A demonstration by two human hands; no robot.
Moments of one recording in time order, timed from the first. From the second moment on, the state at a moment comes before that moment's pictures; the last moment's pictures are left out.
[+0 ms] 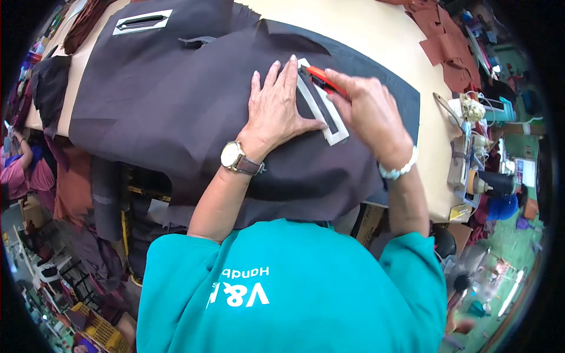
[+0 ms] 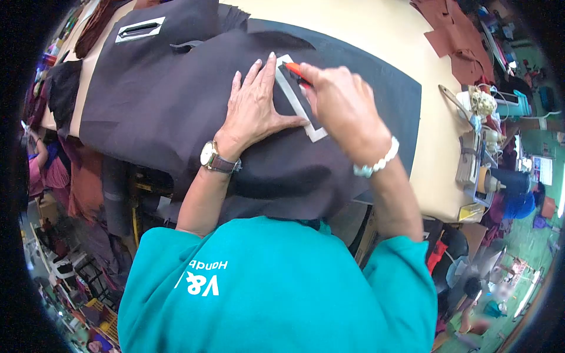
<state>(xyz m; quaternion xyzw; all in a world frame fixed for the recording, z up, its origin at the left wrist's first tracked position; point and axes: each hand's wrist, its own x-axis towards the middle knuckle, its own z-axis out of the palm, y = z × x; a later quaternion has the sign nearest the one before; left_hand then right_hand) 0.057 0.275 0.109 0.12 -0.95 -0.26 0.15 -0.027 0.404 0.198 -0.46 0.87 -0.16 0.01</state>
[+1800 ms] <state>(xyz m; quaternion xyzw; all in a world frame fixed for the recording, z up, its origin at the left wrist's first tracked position) 0.093 0.210 0.130 0.29 -0.79 -0.42 0.34 -0.012 0.564 0.131 -0.17 0.94 -0.30 0.03</state>
